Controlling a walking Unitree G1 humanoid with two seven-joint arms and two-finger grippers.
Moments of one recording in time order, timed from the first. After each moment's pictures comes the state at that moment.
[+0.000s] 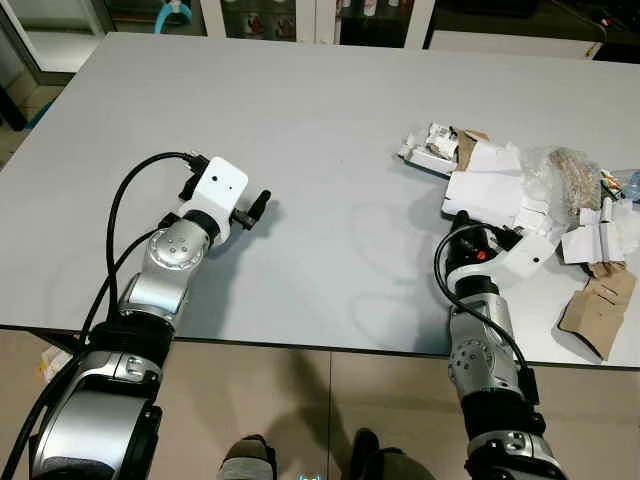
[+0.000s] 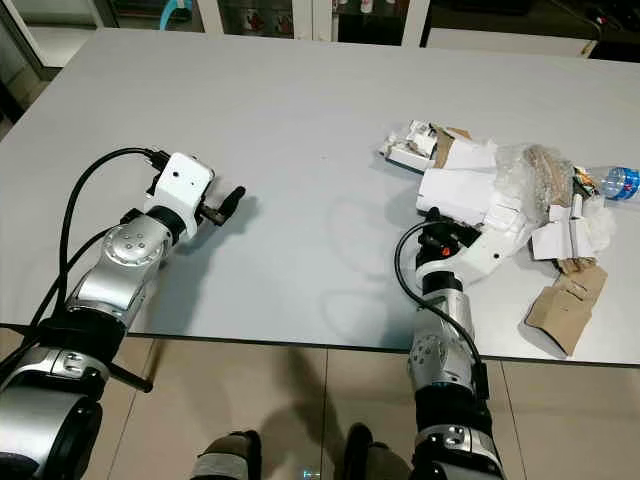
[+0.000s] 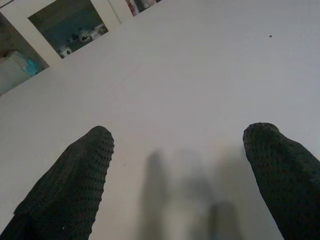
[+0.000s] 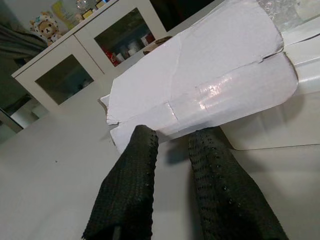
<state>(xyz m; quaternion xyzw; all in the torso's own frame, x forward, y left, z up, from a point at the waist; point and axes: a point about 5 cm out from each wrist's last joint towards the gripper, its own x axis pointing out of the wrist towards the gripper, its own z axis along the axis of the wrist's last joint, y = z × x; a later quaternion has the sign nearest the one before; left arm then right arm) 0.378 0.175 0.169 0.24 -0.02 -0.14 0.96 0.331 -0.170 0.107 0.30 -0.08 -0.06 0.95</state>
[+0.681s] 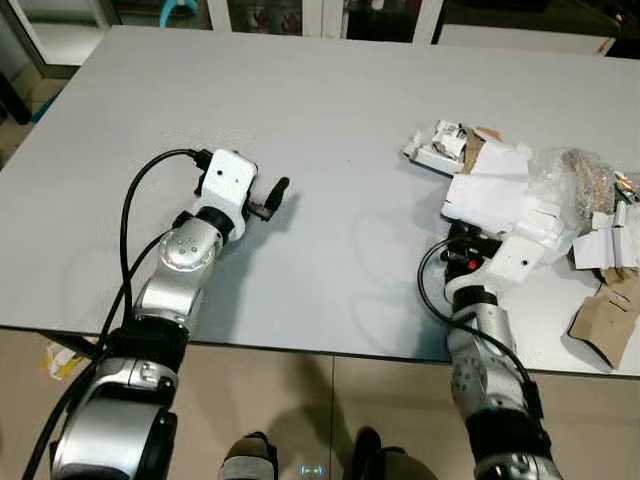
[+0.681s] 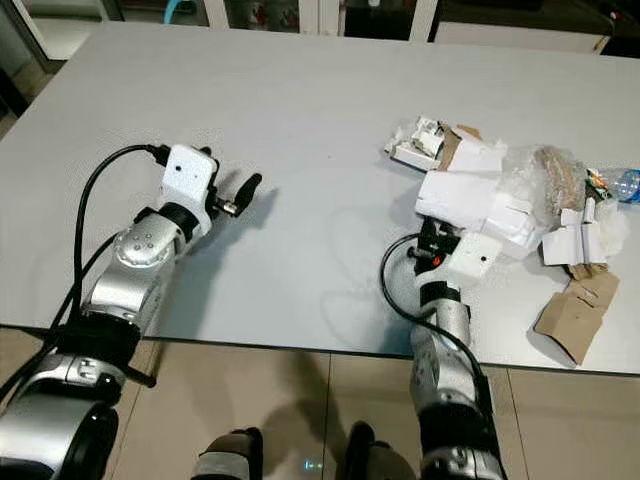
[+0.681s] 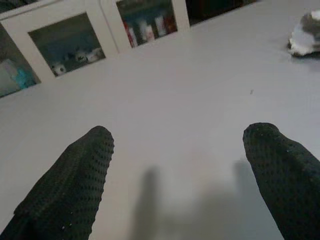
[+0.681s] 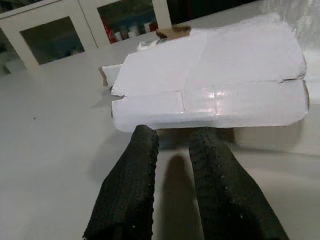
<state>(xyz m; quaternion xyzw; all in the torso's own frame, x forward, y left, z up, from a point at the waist) 0.373 0.153 0.180 0.16 -0.08 -0.16 0.97 0.315 -0.168 0.107 0.14 -0.09 -0.06 0.98</state>
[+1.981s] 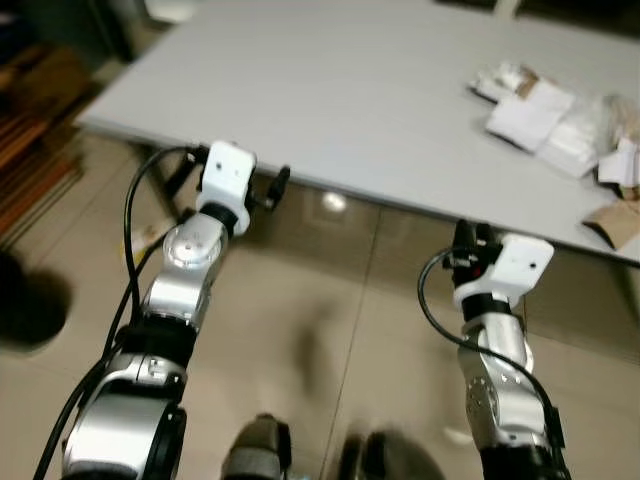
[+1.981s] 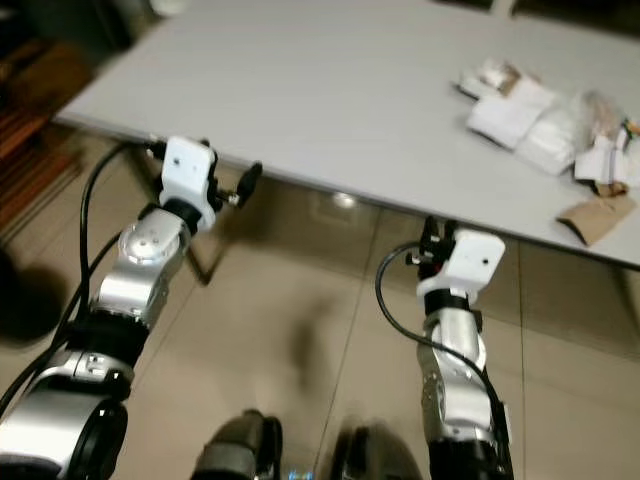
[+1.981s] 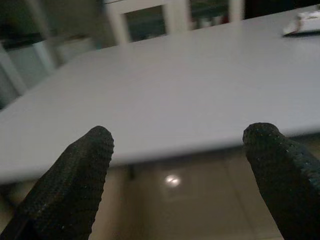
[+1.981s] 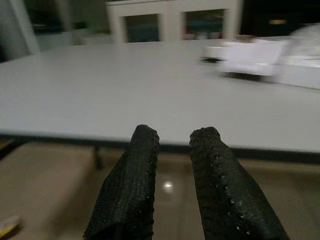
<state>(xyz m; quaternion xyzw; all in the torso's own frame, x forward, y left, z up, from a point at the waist) 0.377 0.146 0.185 0.13 -0.09 -0.15 0.98 0.292 -0.165 0.126 0.08 -0.10 -0.05 0.99</state>
